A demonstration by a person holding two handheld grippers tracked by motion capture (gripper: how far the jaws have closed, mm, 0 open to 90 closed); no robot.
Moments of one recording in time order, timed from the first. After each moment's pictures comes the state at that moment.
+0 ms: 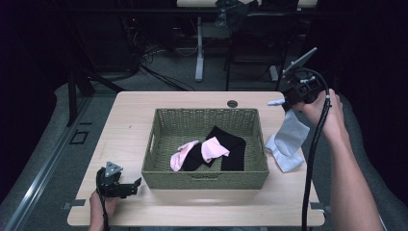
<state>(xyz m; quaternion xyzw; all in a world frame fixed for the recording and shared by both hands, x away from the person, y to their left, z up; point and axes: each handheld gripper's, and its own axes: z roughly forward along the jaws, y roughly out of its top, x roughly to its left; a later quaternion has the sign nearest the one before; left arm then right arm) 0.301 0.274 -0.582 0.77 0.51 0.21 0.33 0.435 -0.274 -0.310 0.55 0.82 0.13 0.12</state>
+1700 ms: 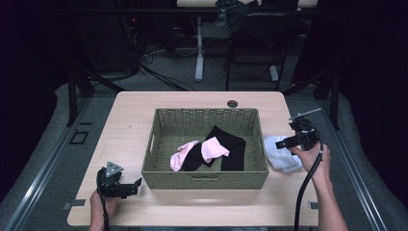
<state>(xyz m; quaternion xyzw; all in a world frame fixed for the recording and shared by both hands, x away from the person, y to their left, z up) 0.301 0.273 -0.582 0.77 0.51 0.21 0.32 0.396 -0.320 -0.463 0.60 0.77 0.21 0.11</state>
